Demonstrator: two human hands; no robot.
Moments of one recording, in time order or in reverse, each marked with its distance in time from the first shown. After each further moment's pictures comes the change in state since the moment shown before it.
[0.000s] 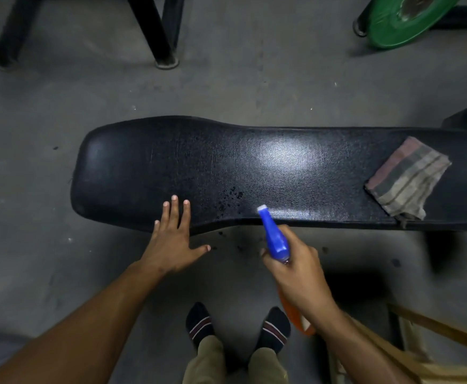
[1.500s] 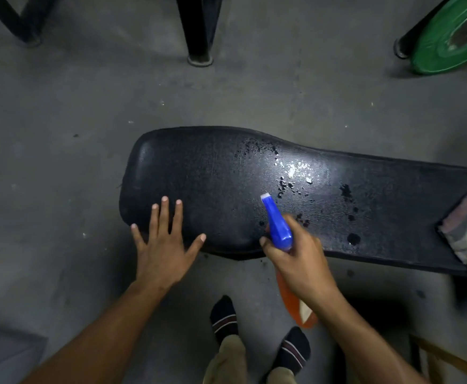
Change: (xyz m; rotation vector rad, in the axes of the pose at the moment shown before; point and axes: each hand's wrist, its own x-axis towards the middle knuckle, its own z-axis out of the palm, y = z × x) left_hand 0.010 -0.134 -0.023 -0.062 0.289 -0.176; right_hand 0.072 -0.095 0.109 -0.083 -0.045 -0.055
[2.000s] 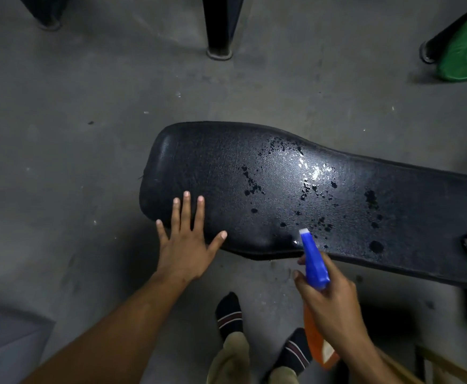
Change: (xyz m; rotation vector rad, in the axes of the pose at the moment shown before) left_hand 0.005 -0.004 0.004 -0.039 -0.102 0.011; right_hand -0.049 0.018 0.004 0.014 0.033 0.180
